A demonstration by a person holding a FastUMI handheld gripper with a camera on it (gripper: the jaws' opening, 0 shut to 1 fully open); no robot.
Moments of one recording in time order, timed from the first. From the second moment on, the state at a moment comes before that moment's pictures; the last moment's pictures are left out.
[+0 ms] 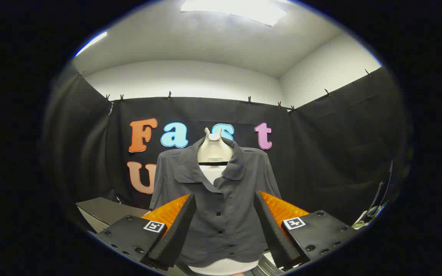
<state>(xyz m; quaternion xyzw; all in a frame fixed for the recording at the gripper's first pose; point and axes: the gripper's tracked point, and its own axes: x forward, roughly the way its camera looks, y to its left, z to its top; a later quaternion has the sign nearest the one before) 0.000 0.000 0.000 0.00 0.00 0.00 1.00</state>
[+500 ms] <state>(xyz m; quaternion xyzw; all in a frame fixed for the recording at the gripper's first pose) 0.003 0.022 0.007 0.00 0.00 0.01 1.00</state>
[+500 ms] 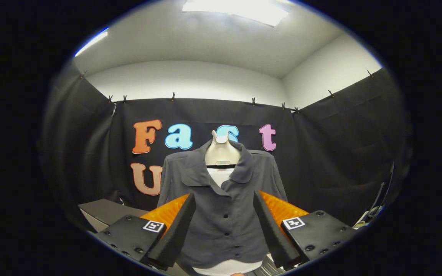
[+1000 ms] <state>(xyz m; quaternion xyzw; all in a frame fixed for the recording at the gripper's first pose) 0.006 0.031 0.007 0.01 0.00 0.01 1.00</state>
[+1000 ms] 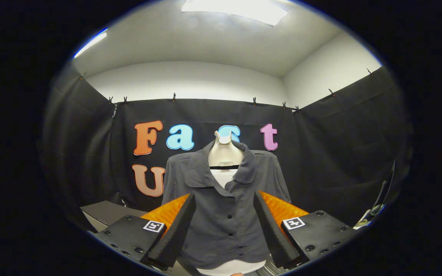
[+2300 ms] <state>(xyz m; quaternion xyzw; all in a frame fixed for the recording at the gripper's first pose) 0.100 0.341 -0.066 -0.01 0.17 0.18 0.97</state>
